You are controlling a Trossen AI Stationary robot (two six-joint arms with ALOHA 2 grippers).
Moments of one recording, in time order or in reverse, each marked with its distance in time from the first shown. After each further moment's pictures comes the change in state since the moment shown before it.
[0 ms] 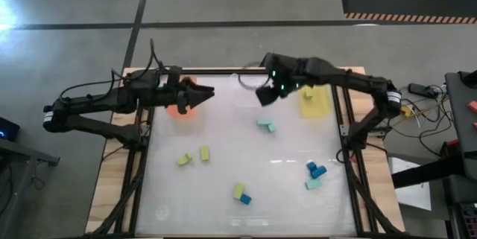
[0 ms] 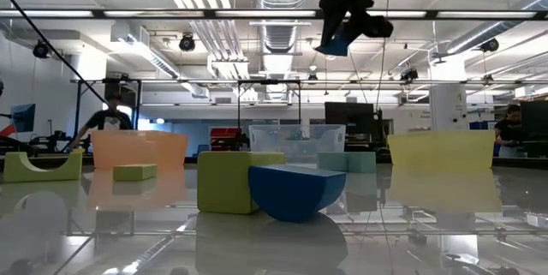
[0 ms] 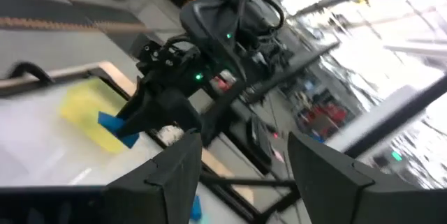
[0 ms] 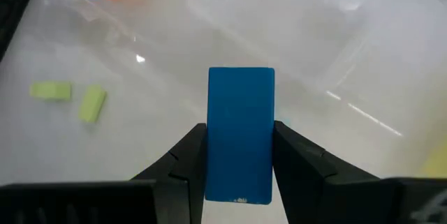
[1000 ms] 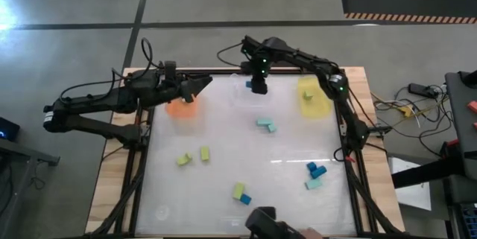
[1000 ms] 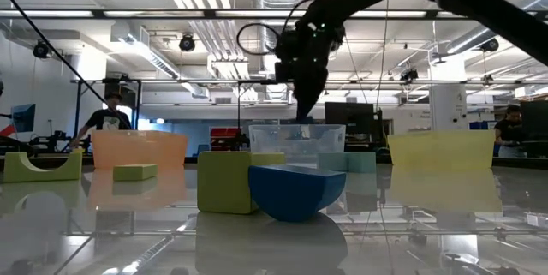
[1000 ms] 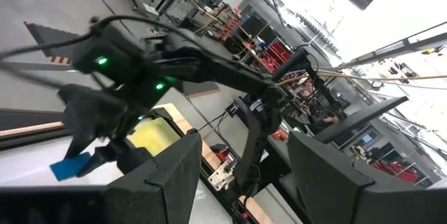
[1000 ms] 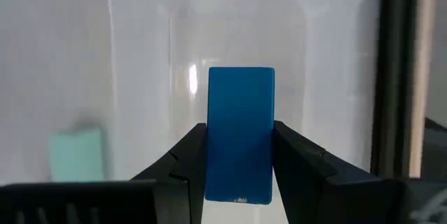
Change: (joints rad) left arm 0.002 0.002 -0.002 -0.004 -0.281 0.000; right arm -0.262 0.642 0.508 -0.158 -0.204 -1.267
